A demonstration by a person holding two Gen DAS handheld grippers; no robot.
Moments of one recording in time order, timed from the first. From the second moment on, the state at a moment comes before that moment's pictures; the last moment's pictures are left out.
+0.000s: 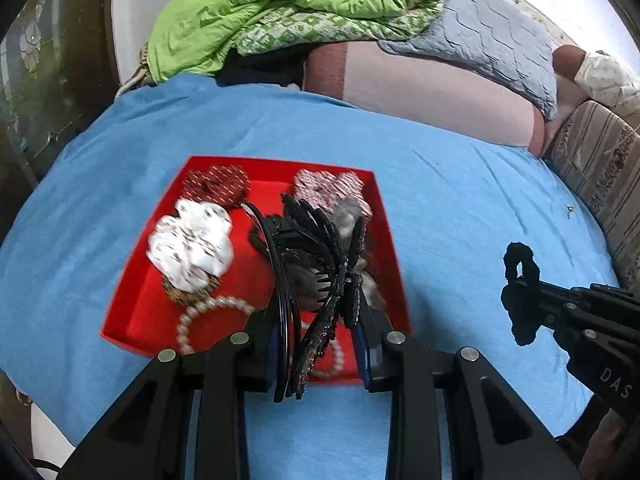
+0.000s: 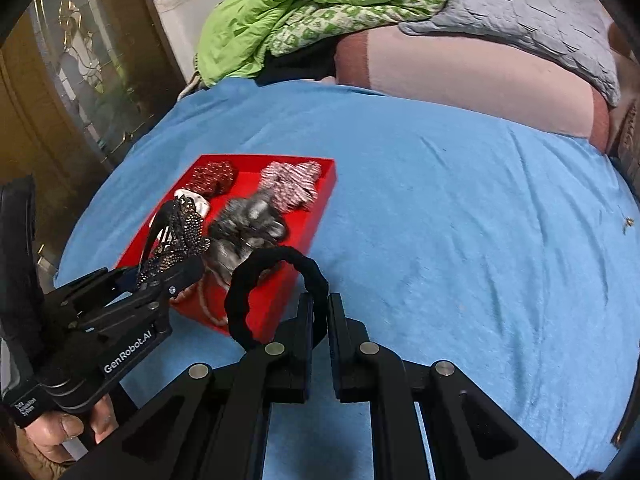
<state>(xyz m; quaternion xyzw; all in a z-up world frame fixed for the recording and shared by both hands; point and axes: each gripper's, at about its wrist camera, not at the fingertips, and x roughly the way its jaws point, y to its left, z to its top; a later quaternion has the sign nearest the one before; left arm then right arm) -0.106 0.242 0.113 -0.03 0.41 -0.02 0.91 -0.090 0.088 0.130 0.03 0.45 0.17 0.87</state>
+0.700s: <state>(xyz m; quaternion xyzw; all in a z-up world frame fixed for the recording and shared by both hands) -0.041 0.284 0.105 -0.01 0.41 0.00 0.91 -0.044 0.134 0.125 0.03 0.45 0.20 0.87</state>
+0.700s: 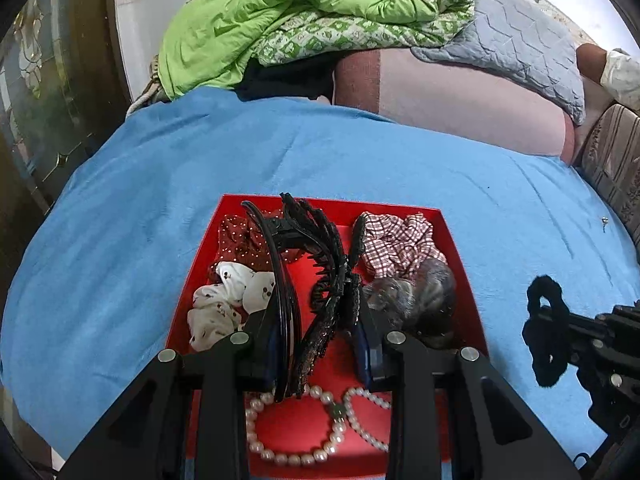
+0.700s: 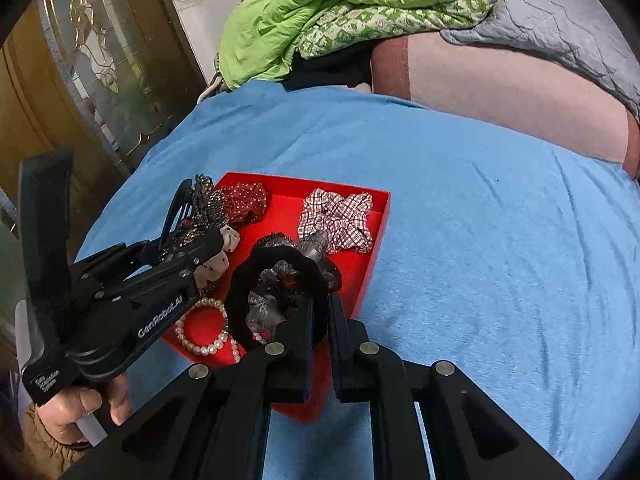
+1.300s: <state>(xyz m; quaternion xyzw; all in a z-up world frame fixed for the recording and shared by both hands) -0.025 0.308 0.088 -0.05 0.43 -0.01 0.90 0.036 0.174 0.113 0.04 0.46 0.23 0.86</state>
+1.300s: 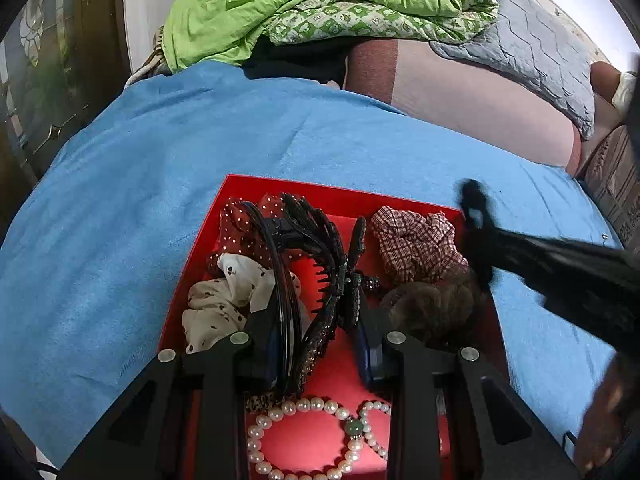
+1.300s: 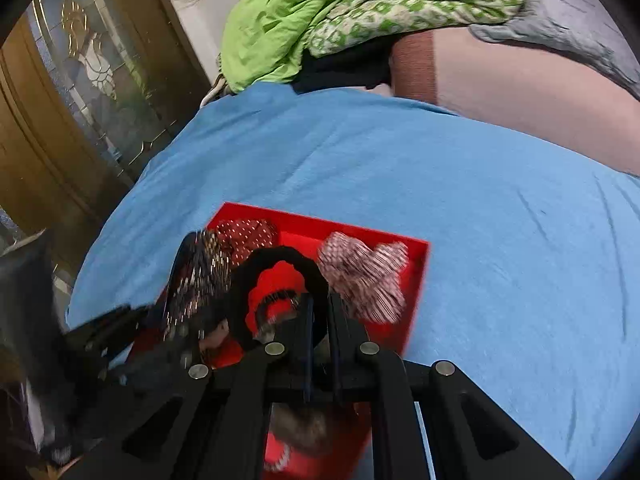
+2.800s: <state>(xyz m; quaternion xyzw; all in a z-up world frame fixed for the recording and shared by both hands) -0.030 0.305 0.070 -0.05 0.44 -0.04 0.90 0.090 0.222 0.064 0.05 0.52 0.25 0.82</state>
